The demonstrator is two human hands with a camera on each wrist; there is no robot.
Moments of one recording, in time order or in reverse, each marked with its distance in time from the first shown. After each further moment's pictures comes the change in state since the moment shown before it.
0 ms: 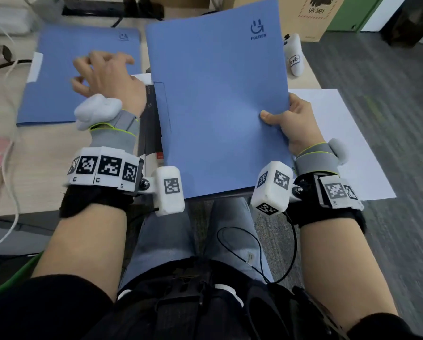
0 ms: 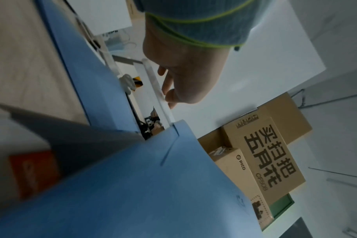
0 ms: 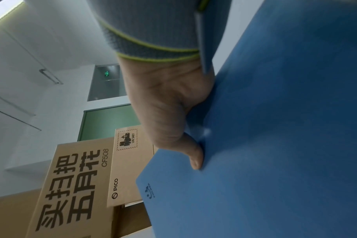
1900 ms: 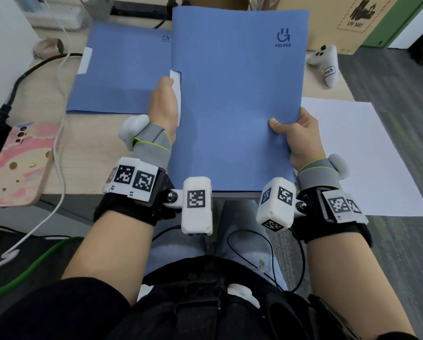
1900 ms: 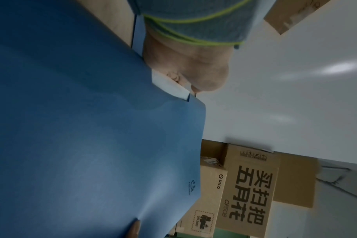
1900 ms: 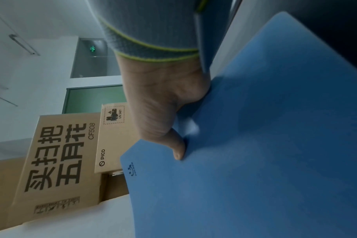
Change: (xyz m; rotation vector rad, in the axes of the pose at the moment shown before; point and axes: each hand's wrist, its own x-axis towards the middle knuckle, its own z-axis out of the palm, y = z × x) left_hand -0.012 -0.021 0.009 -1.129 -0.345 -0.521; right_hand -0.016 0.014 0.058 0.086 -0.010 -0.041
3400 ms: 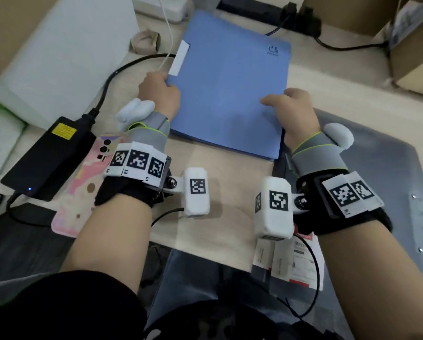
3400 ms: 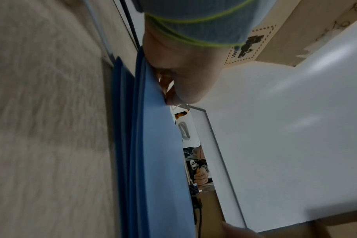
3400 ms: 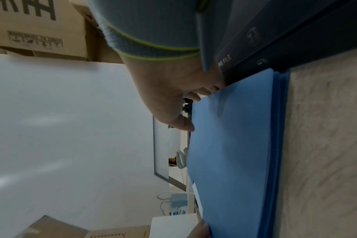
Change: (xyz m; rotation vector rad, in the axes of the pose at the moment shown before) left_hand 0.143 0.033 -0.159 0.752 0.424 0.101; right_hand 0.111 0.005 0.247 -0.336 -0.195 0.187
